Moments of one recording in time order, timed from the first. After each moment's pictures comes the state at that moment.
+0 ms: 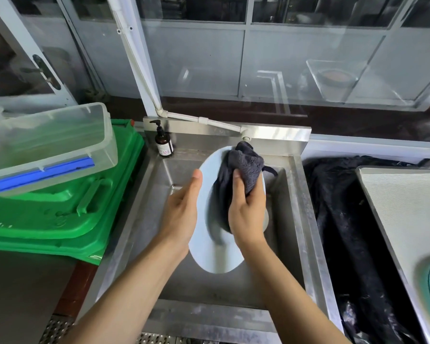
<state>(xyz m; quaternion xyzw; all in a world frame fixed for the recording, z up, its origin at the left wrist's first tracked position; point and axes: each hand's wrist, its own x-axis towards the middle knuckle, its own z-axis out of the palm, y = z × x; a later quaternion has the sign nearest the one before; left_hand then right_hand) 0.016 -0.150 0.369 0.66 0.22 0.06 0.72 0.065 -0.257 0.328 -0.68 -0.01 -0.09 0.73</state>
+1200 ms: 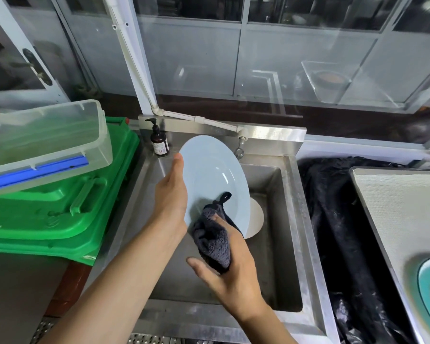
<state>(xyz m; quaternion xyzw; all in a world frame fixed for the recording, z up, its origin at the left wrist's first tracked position) 0.047 -0.141 0.382 0.55 0.36 0.07 0.75 -0.023 -0.285 0.279 -0.79 -0.22 -0.05 0.57</state>
